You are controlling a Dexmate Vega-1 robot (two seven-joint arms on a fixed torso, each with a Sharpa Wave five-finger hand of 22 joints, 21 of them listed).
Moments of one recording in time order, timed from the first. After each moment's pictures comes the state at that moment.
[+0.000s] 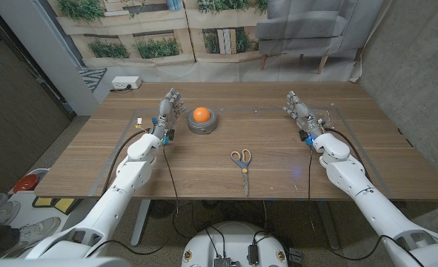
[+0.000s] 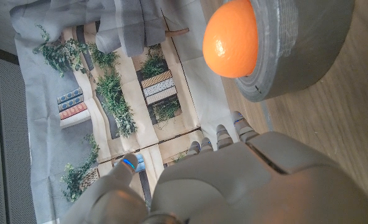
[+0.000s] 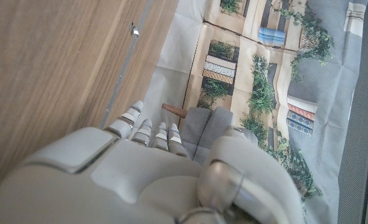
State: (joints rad) left arm 0.88 0.31 0.14 -1.30 -0.43 -0.19 -0.17; left_hand 0.01 0.07 0.54 0.19 0.22 -0.17 0.02 0.18 0.17 -0.17 -0.02 0.20 0.18 -0.17 0.04 0.18 0.18 -0.17 0.06 0.44 0.19; right arm -0.91 -0.42 -0.21 -1.37 0.43 0.19 0.11; right_hand 0.45 0.16 0.05 0.11 0.33 0.09 0.05 0.19 0.18 0.06 0.04 0.18 0.17 0.02 0.03 0.19 0.17 0.20 -0.01 0.19 0.17
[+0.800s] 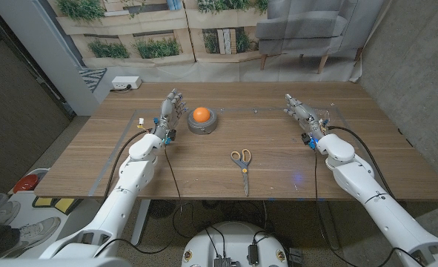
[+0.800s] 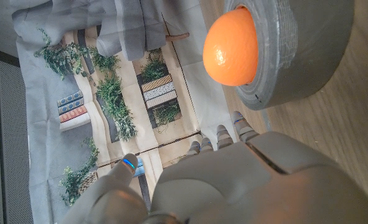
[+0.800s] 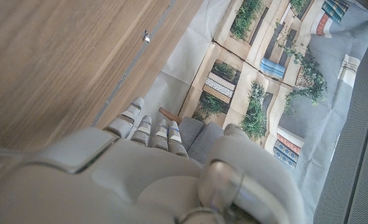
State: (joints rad) left arm 0.88 0.24 0.06 -1.30 -0.34 -0.16 -0.23; left_hand 0.01 0.07 0.54 0.19 0.22 -0.17 0.02 0.19 0.17 -0.17 -0.01 0.20 0.18 -0.17 0.04 0.18 0.18 -0.17 0.06 0.44 0.19; right arm -0.99 -0.48 -0.19 -1.53 0.26 0.13 0.06; right_hand 0.47 0.14 0.06 0.08 0.31 0.12 0.06 0.19 0.18 0.10 0.05 0.19 0.17 0.05 0.05 0.20 0.17 0.23 0.00 0.20 0.17
